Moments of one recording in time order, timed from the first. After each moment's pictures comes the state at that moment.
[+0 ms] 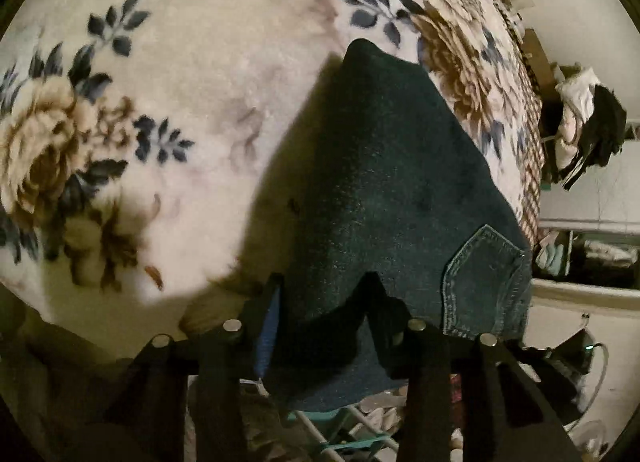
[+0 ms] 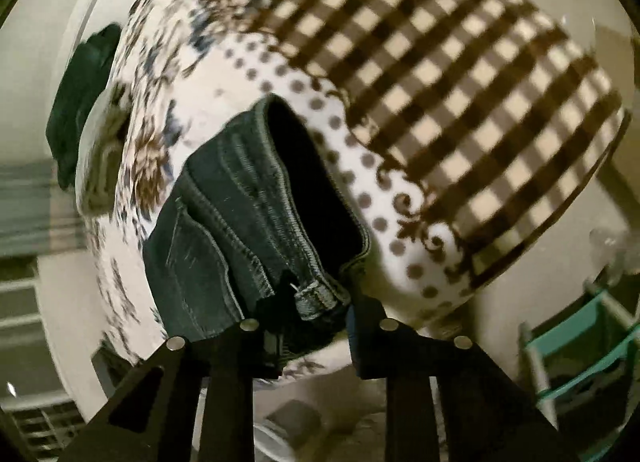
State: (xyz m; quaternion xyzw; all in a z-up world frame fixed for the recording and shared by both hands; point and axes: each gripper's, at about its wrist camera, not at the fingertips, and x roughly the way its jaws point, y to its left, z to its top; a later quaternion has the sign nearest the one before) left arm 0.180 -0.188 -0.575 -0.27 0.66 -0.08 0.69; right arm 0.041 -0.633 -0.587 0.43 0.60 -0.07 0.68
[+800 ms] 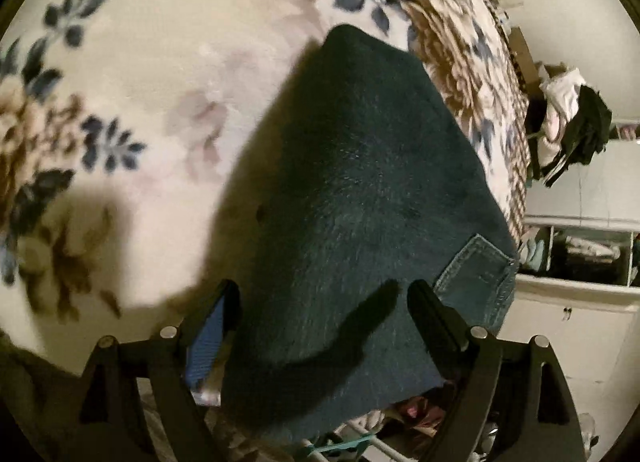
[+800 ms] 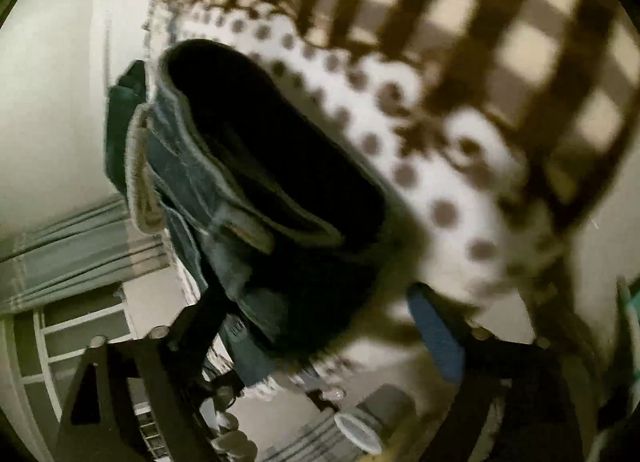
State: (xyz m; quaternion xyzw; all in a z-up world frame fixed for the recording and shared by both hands) left arm 0.194 -0.197 -0.596 -0.30 0.66 -0.12 0.68; right arm 0.005 -0.624 -0.679 0.61 0.51 0.02 0.61
